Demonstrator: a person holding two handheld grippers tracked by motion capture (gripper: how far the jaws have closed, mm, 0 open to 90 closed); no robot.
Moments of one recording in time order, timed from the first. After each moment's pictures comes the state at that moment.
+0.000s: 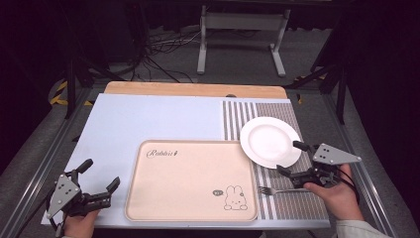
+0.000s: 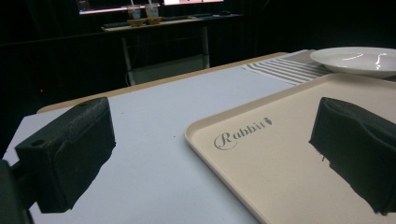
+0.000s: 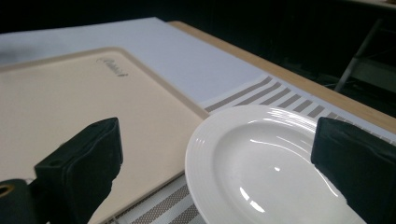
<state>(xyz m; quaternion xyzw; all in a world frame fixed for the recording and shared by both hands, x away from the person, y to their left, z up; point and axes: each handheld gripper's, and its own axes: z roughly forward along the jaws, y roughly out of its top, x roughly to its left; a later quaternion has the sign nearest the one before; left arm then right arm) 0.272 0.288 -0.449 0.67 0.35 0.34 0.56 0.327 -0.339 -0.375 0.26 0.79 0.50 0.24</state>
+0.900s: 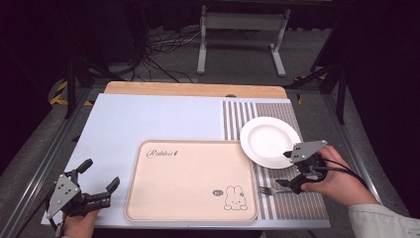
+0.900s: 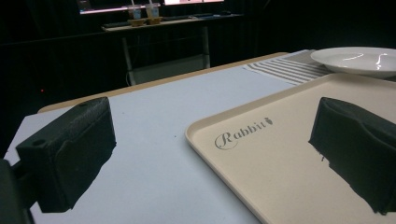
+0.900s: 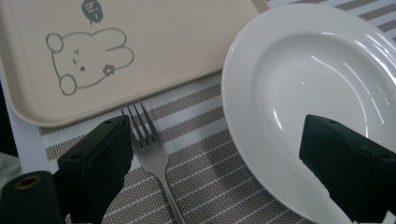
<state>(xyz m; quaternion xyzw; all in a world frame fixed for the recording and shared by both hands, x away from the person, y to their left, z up) 0.272 0.288 -0.449 0.66 0.35 0.34 0.56 0.342 -0.316 -0.361 0.18 0.94 0.26 0.14</state>
